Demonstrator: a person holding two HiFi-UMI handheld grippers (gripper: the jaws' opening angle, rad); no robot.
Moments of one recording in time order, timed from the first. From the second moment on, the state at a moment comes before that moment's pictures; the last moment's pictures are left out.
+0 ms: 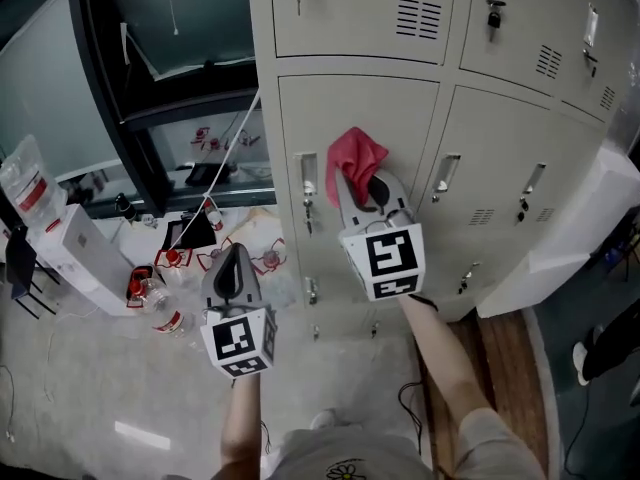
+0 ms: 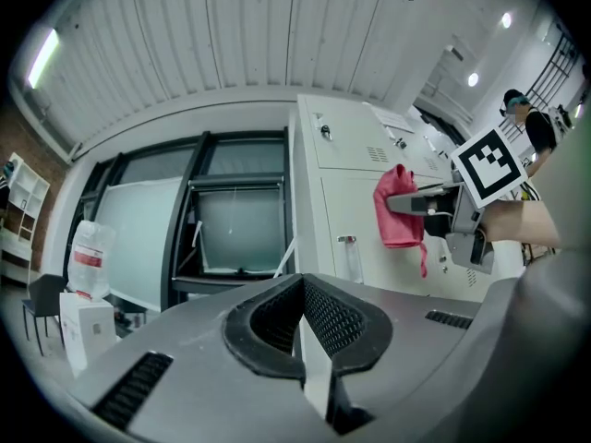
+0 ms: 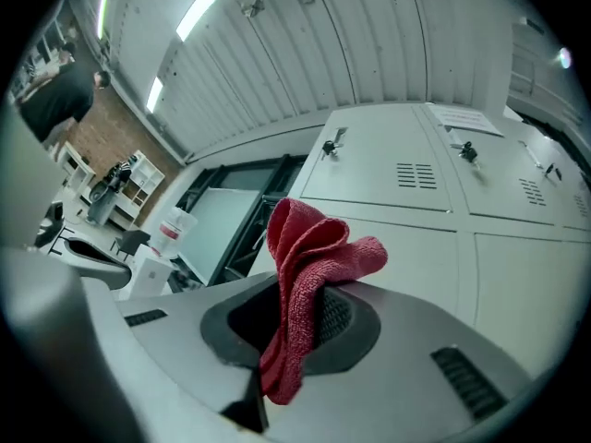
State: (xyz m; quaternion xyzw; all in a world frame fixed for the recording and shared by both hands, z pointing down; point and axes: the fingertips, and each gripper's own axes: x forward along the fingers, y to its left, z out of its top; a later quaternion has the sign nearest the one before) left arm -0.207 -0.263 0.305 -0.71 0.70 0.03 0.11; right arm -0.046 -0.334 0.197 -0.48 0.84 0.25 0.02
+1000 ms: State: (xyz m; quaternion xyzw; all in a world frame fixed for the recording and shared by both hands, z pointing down) left arm -0.255 -0.248 0.314 -0.67 0.74 0.02 0.10; right arm -0.133 -0.401 0.252 -0.44 0.86 0.26 -0.06
